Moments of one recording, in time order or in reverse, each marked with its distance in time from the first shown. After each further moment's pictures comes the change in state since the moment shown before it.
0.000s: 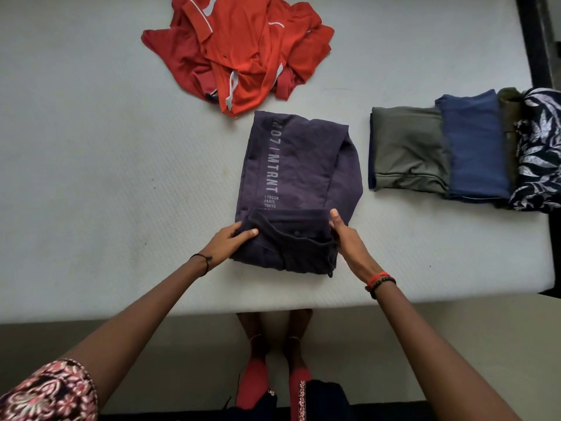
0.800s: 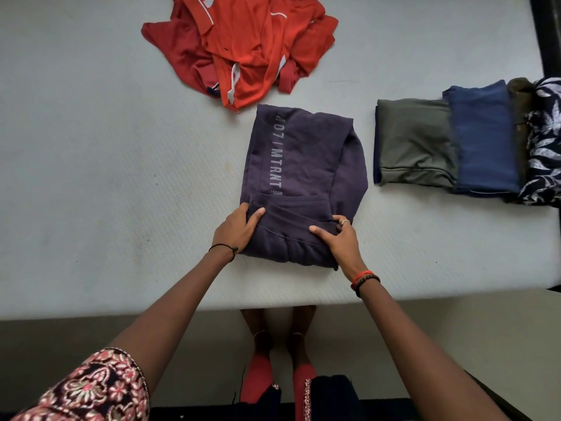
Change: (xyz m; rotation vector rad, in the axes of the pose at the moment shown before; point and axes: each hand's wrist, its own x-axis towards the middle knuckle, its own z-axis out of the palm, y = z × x) left_hand 0.031 0.002 0.016 0.481 0.385 0.042; right_hand 0.014 0.022 0.024 0.010 0.241 -0.061
